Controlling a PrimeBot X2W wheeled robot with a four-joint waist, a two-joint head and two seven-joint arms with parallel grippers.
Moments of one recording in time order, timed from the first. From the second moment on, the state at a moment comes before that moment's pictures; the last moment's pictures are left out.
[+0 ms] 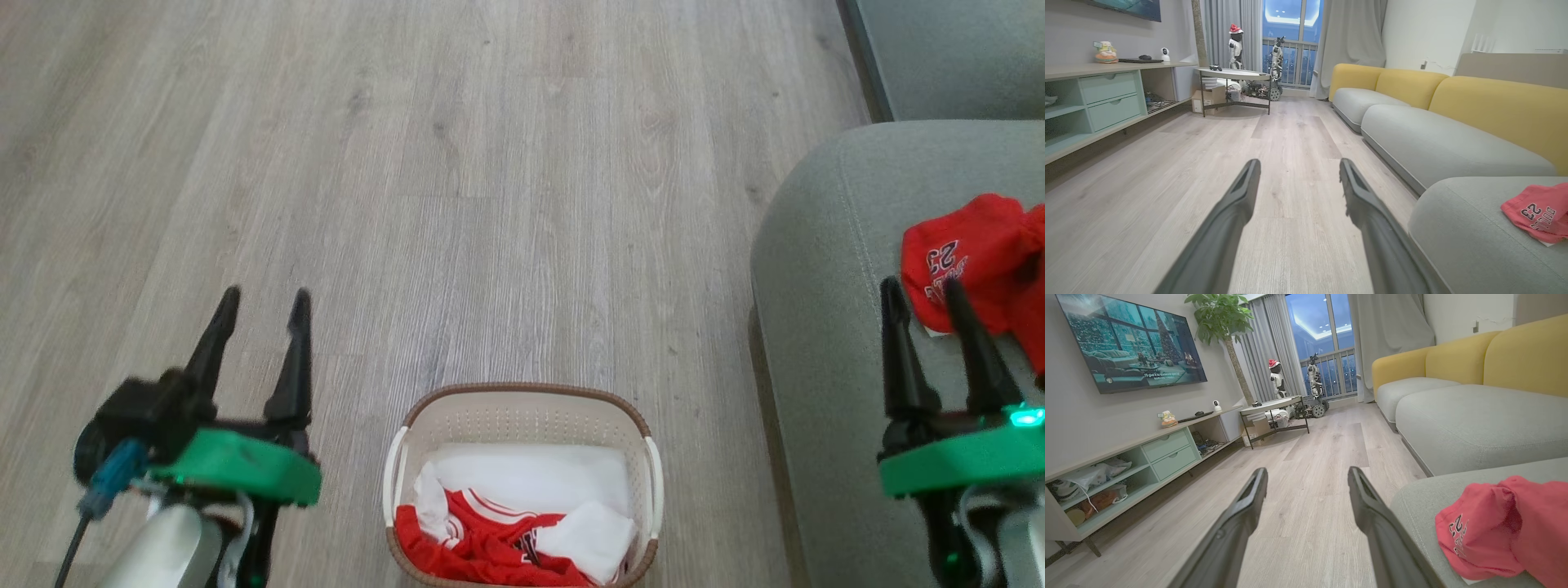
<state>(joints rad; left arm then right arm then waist) -0.12 0.40 -0.43 0.00 -0.56 0.22 -0.25 0.01 -0.18 -0.05 -0.05 0.46 0.13 -0.16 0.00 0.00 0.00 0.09</state>
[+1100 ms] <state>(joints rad) 0.05 0.27 -0.21 0.01 -0.36 0.08 -0.25 0.08 -0.13 0.02 0.02 0.43 0.13 -0.23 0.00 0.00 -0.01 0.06</state>
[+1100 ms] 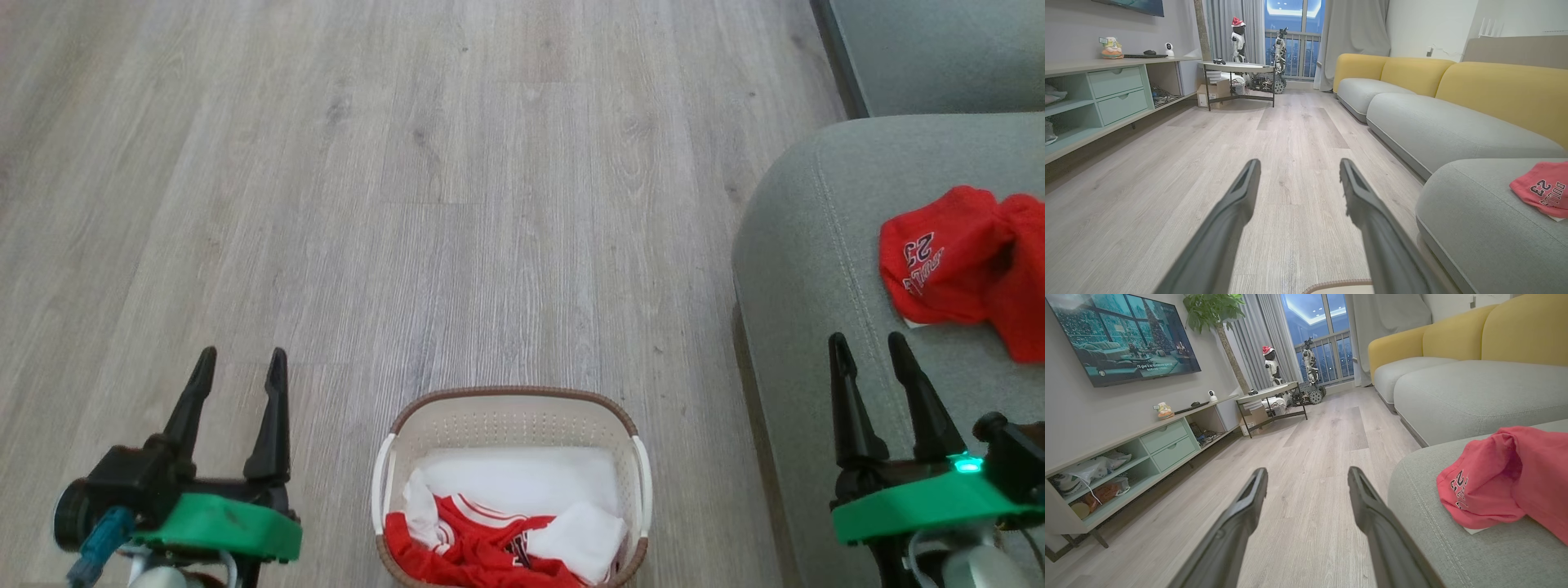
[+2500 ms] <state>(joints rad) -0.31 0.21 -0.31 0.29 -0.32 -0.08 -0.14 -0.23 -0.13 -0.01 -0.07 0.41 0.13 -0.25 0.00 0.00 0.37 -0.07</state>
